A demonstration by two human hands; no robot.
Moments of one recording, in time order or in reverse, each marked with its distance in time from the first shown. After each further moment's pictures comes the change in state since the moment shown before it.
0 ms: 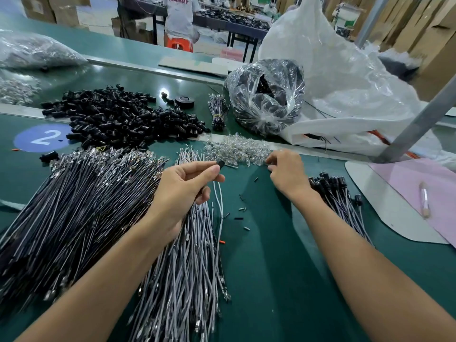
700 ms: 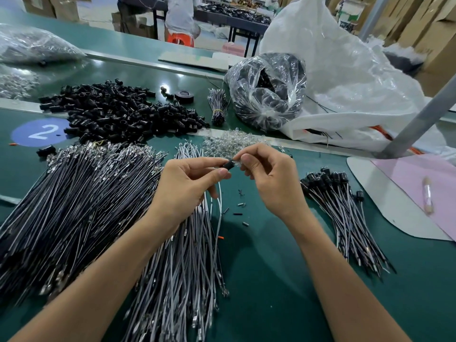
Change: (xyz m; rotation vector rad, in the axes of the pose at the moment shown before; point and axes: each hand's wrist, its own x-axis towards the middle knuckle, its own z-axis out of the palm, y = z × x) left_hand -0.006 0.001 0.007 0.195 -0.066 0.212; right_hand -0.079 -0.065 -0.035 0.785 0.053 -0.281
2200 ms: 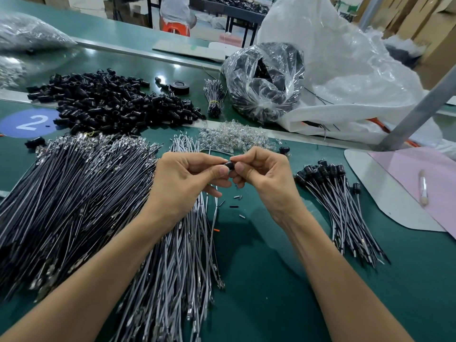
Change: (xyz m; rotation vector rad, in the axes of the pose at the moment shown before) left_hand -0.004 -0.001 0.006 -0.036 -0.036 0.067; right_hand -0.010 0.016 0.006 0.502 -0.081 0.166
